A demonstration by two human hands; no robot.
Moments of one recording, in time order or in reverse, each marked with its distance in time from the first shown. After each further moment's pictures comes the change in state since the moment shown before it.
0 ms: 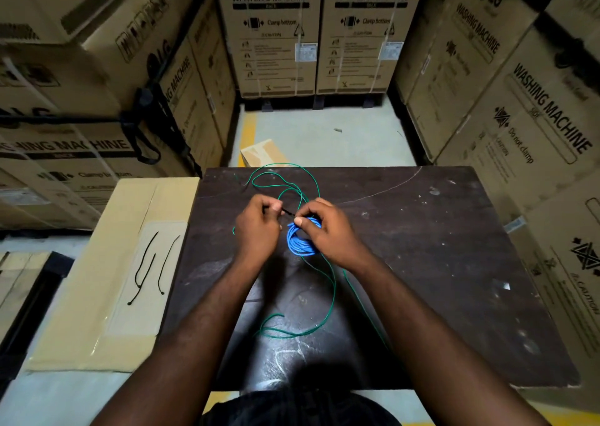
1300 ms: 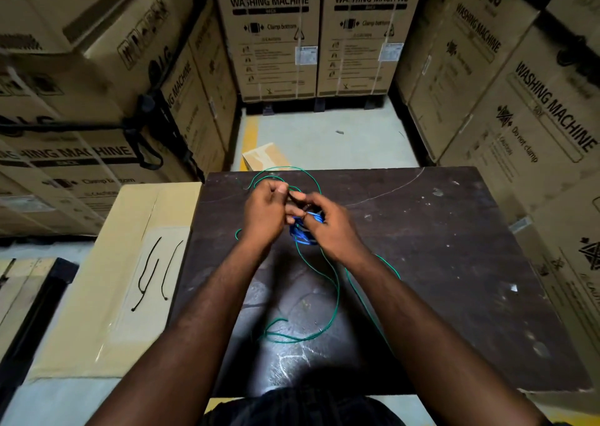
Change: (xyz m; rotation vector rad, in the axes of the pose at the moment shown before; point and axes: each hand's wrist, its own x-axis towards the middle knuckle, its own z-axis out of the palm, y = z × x) left_hand 0.018 0.038 0.004 -0.364 -0.192 -0.099; right_hand 0.013 0.008 0.007 0.001 0.106 0.128
